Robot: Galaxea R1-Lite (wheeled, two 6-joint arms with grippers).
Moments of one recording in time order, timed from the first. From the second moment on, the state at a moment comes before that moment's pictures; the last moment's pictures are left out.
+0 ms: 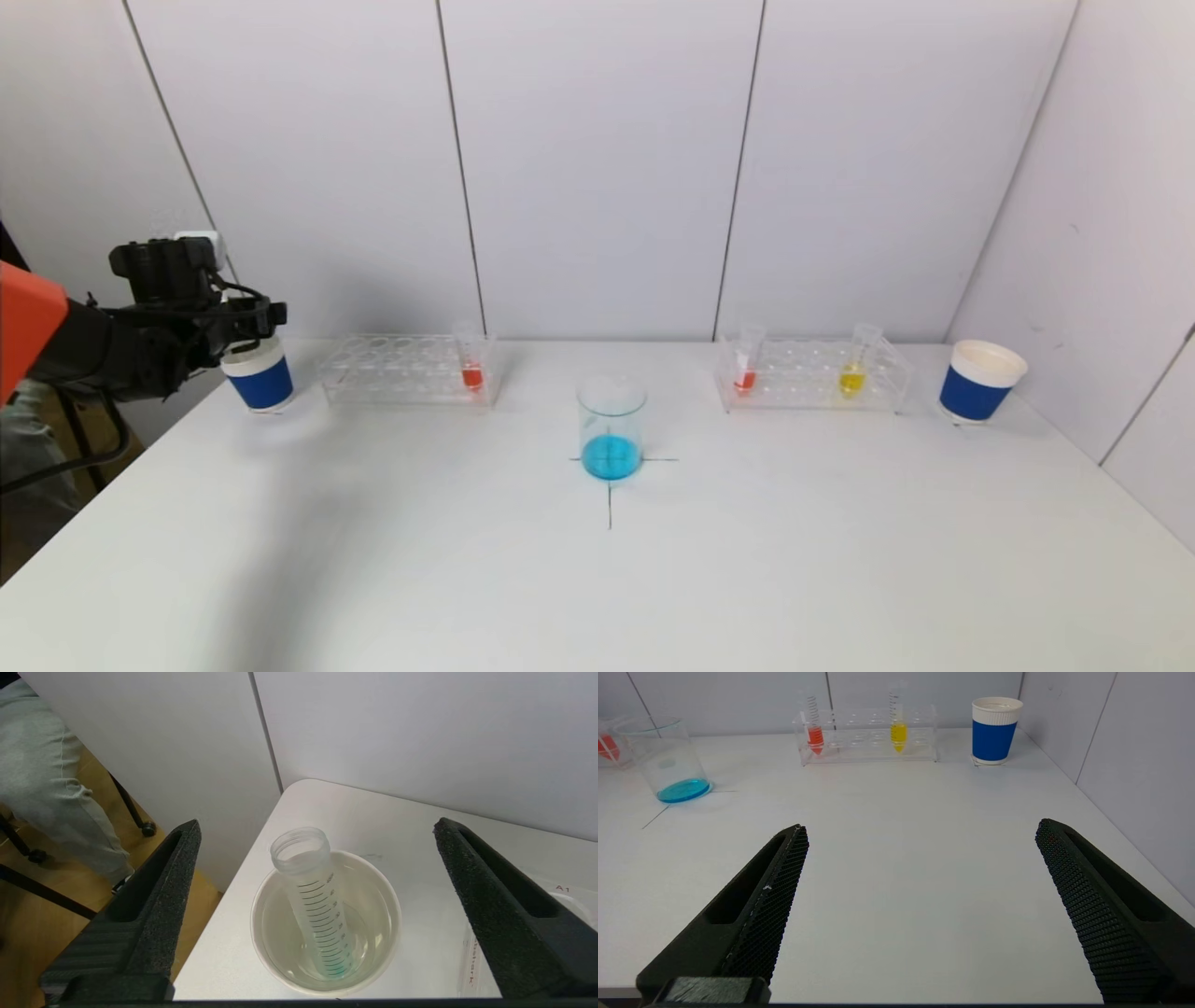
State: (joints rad) left arm 0.23 2.21 -1.37 -0.62 0.17 0.06; right arm 0.00 0.00 0.00 -0.01 -0.02 0.05
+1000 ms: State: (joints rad) left arm 0.00 1.45 -0.93 -0.41 0.13 0.04; right arm 0.00 0.00 0.00 -0.01 -0.02 0.05
